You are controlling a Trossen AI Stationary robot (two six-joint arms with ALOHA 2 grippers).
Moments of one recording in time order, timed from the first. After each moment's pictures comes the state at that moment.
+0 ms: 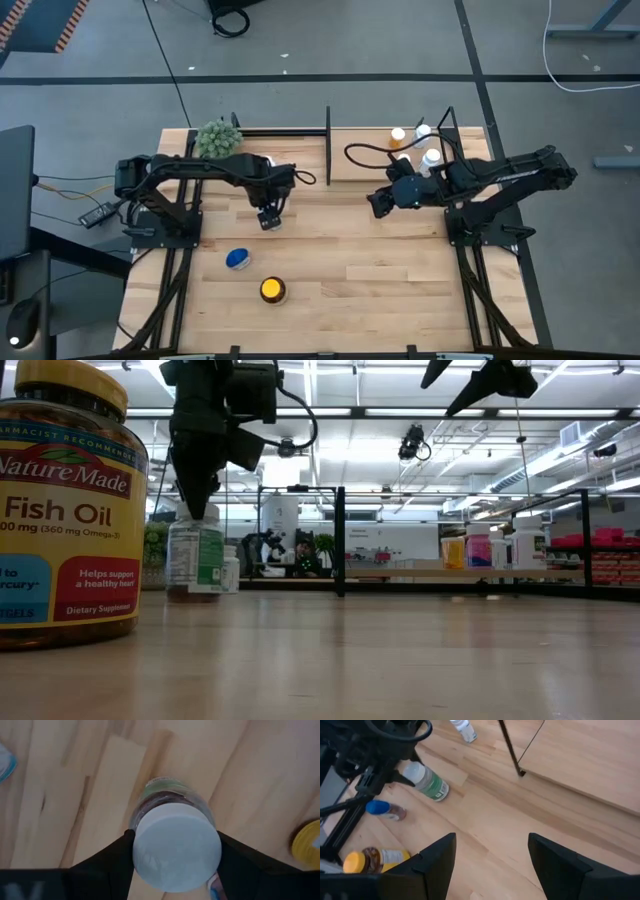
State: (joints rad) left arm 0.17 1.59 1.18 -1.04 0.08 -0.19; right arm 0.21 1.23 1.27 -0.94 0.44 1.15
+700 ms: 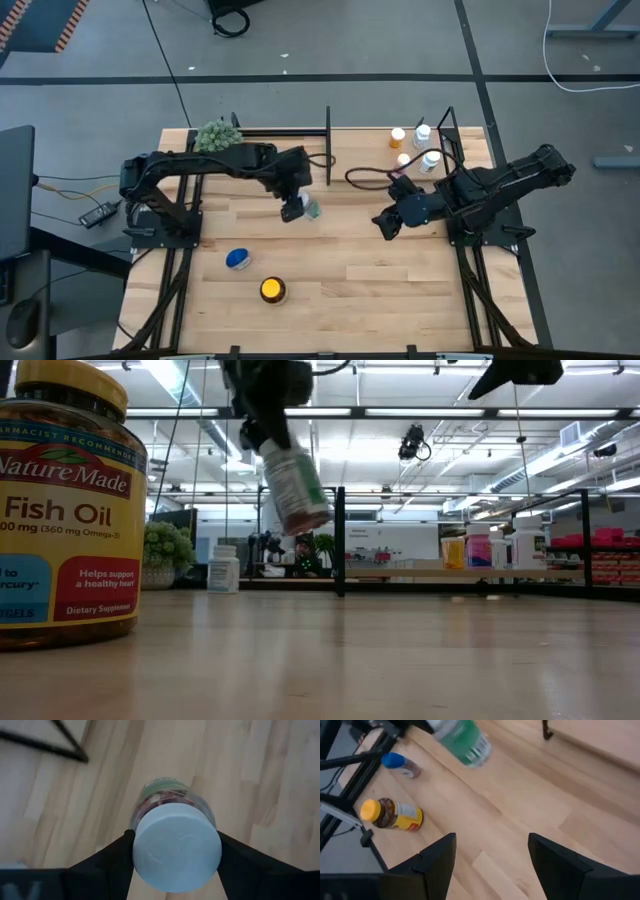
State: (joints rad) left arm 0.14 1.65 1.49 -0.94 0.10 -0.14; right arm 0.34 1.23 1.26 -0.97 0.37 1.17
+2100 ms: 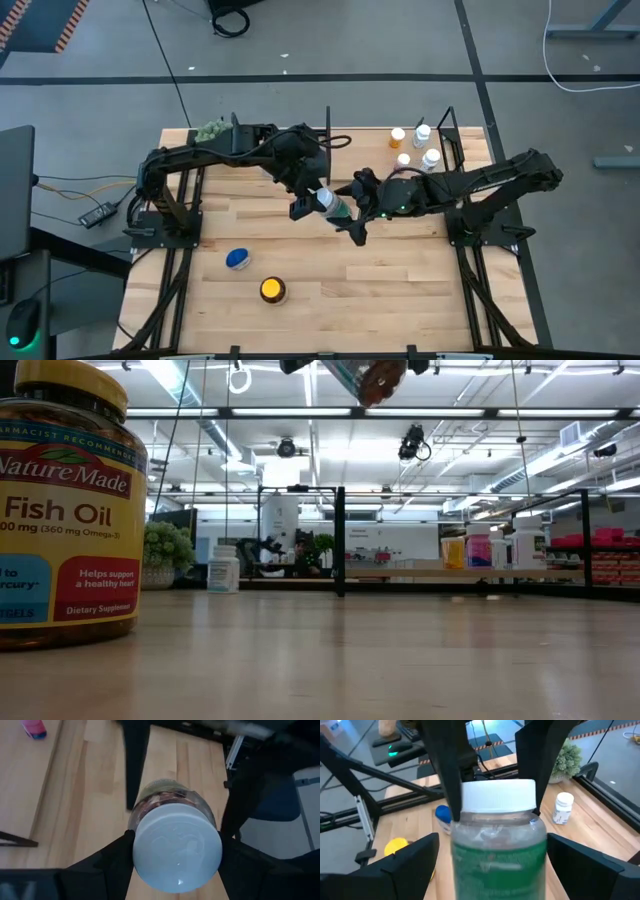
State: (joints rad) left arm 0.09 1.76 2.00 -1.07 0.29 -0.13; right arm 0.23 1.39 1.27 -0.32 0.35 0.35
